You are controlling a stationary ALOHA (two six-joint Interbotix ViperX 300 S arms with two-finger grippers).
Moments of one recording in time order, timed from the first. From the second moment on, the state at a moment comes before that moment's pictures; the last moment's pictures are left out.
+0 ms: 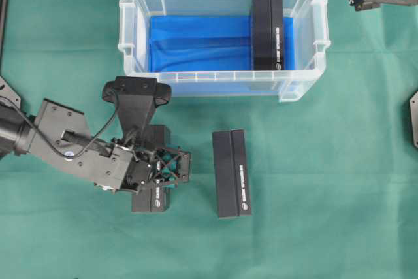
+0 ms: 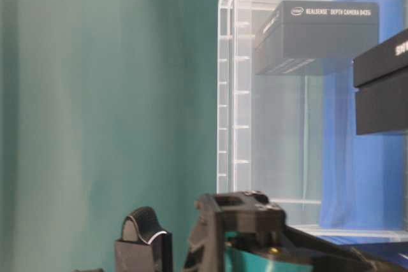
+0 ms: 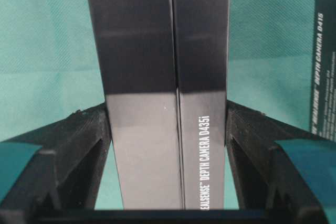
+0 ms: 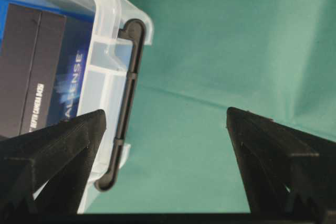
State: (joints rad) left arm -0.30 0.10 0.30 0.17 1.10 -1.89; right arm -0.40 -0.50 0.50 -0.30 1.14 1.21
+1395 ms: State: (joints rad) left arm -0.30 0.08 0.30 0.15 1.08 -1.88; right arm -0.39 -0.50 0.50 -0.30 1.14 1.21
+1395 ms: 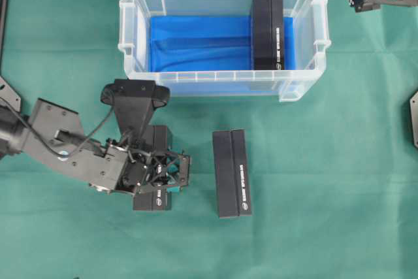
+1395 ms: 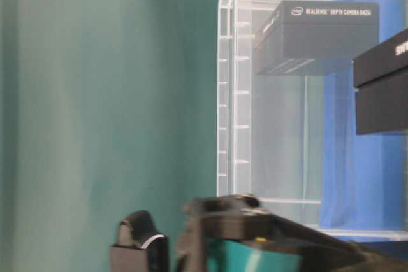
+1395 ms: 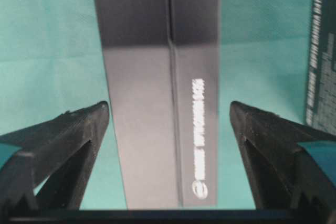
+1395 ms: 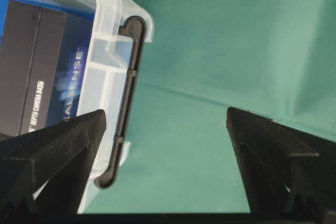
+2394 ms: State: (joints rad) left arm -0.30 -0.06 -0.03 0.15 1.51 -1.85; right arm -0.39 -0.50 0.50 -0.30 1.14 1.21
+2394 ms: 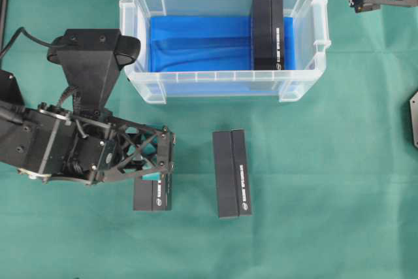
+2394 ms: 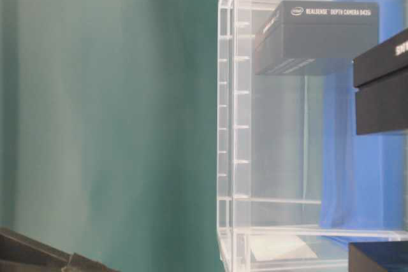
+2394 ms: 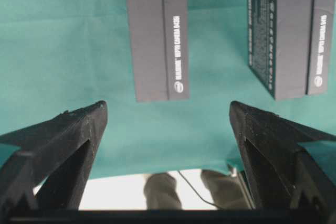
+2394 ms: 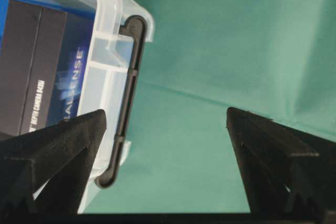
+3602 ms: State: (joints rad) left arm -0.31 -0.44 0.33 0.16 1.60 -1.93; right arm -0.39 -0.52 0.50 -0.30 1.20 1.21
